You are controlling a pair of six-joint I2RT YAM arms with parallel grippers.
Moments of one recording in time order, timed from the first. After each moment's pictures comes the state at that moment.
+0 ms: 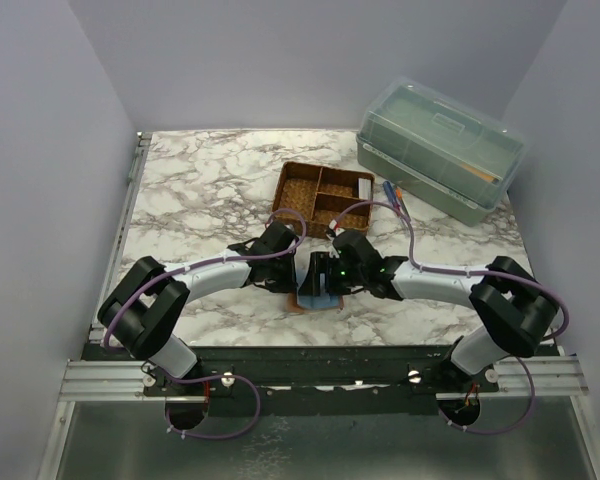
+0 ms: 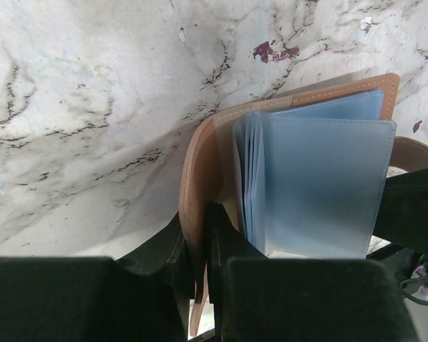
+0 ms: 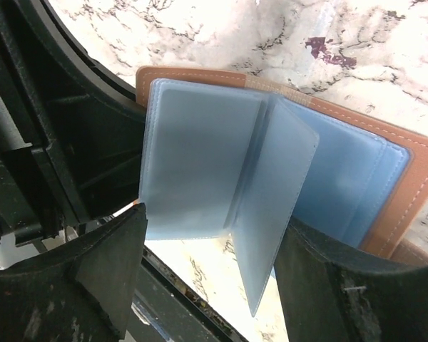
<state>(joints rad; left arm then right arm) -0.71 1.54 0.78 -0.28 0.14 -0.73 0.85 1.55 0.74 0.05 -0.21 0.75</state>
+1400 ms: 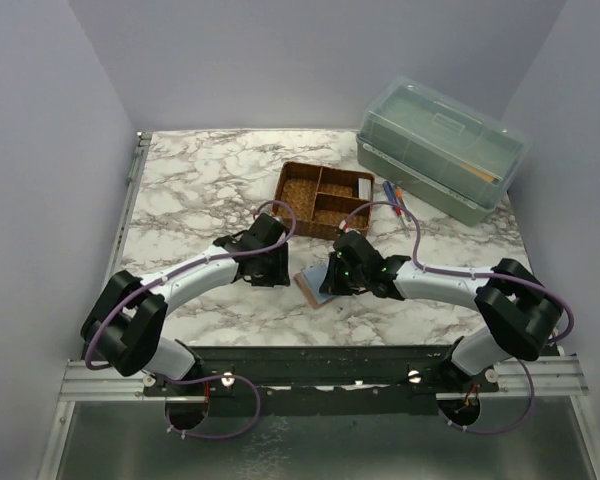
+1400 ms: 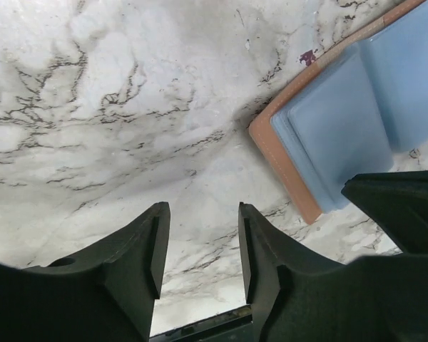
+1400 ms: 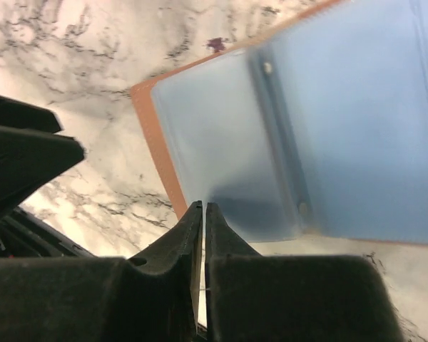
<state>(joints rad) -0.66 1.44 0.83 -0.46 0.05 -0.63 0.85 1.52 0.75 -0.07 -0.04 0.79</state>
